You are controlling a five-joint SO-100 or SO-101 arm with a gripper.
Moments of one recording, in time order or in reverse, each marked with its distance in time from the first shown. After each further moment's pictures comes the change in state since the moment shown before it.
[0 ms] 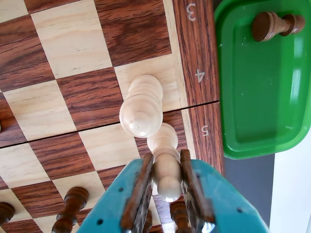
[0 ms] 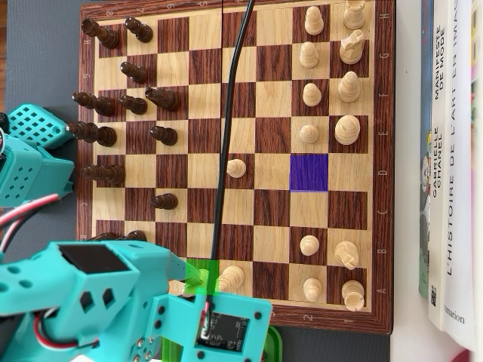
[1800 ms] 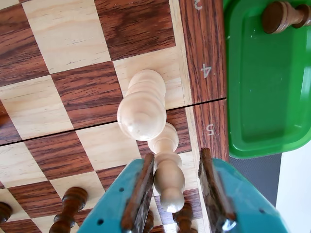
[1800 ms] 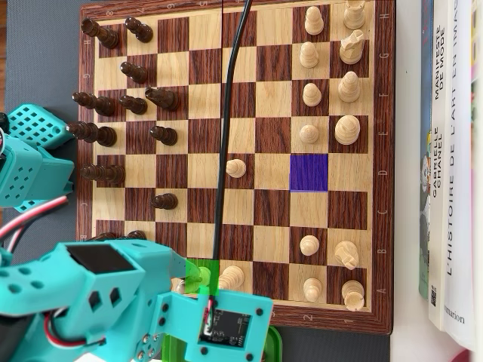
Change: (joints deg) arm -0.1 -1.4 0.4 0.0 0.0
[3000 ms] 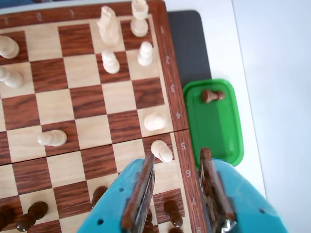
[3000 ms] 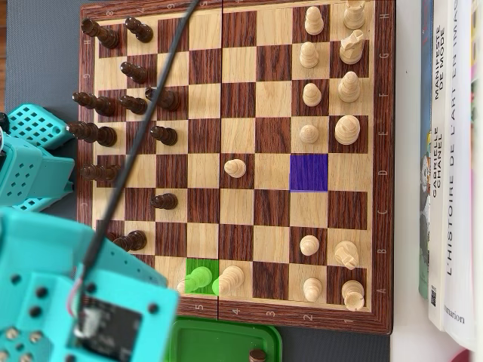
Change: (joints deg) arm -5.5 34.2 7.6 -1.7 0.2
